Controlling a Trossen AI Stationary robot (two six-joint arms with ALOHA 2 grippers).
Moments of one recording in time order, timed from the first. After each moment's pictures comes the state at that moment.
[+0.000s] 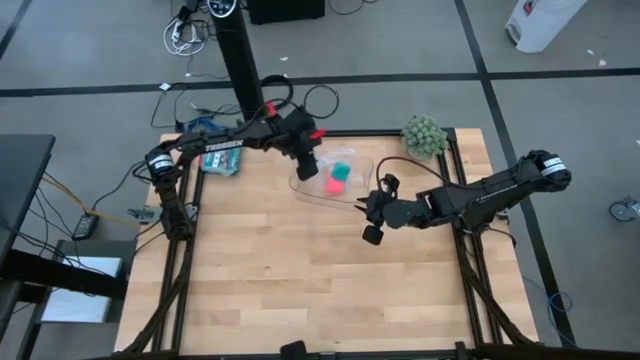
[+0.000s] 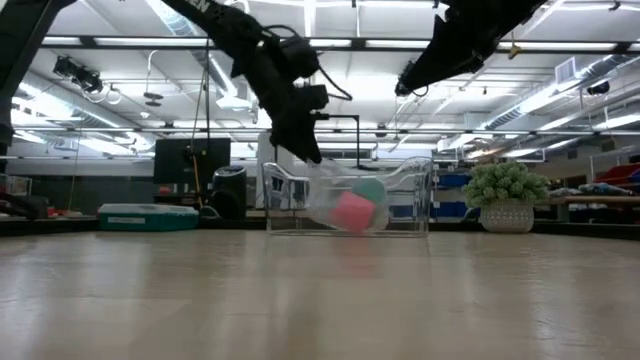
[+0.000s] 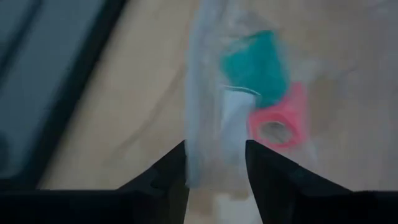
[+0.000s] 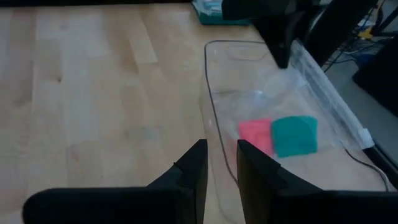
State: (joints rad) left arm 0.50 1.81 1.42 -0.53 0.14 0.14; right arm 0.25 1.26 0.89 -0.32 0.62 0.26
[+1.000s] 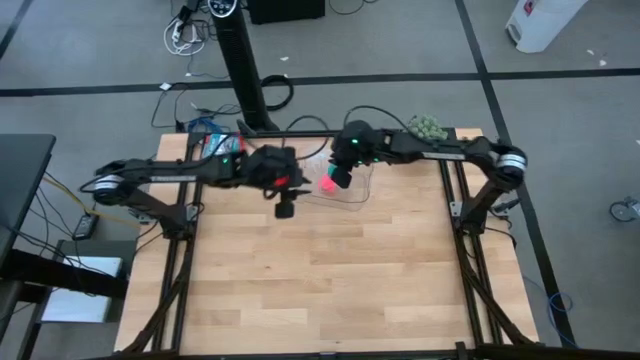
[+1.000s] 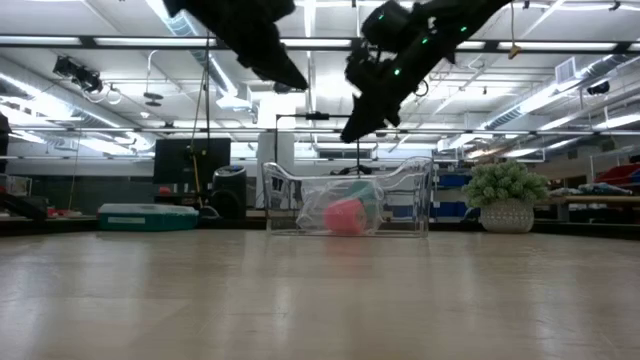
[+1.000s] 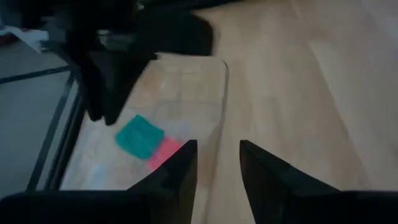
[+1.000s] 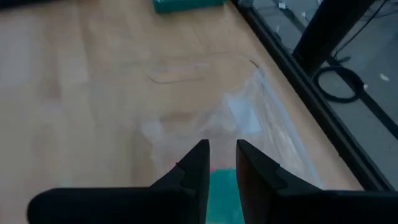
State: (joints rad) left arm 0.19 1.40 1.14 -0.36 0.03 0.28; right arm -0.35 1.62 1.21 -0.29 0.03 -0.01
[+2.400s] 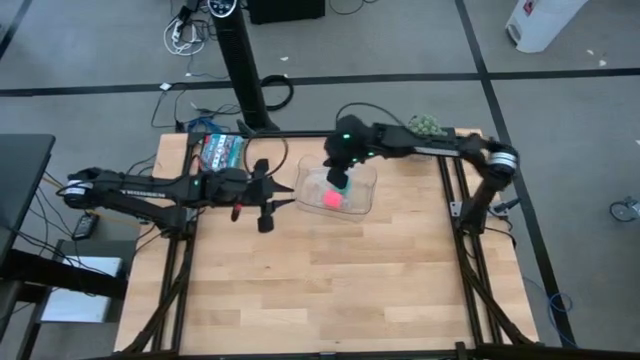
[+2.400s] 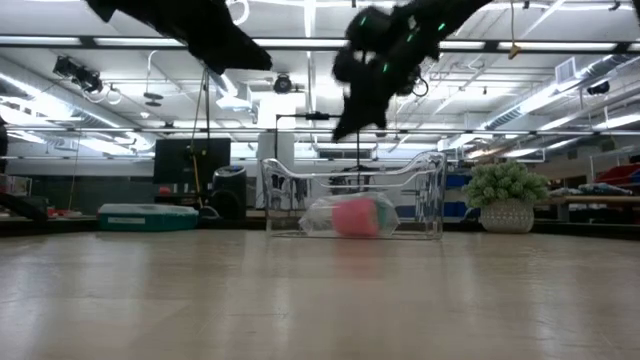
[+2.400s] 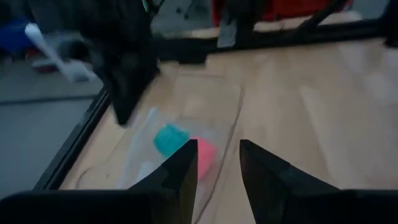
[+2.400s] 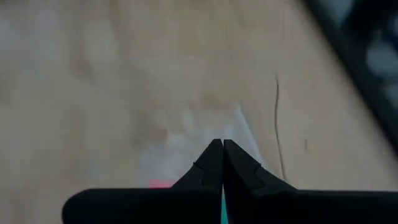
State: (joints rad) left arm 0.03 1.08 0.77 -0.07 -0.15 0.11; right arm -0.37 1.77 1.40 -0.49 -0.11 -0.03
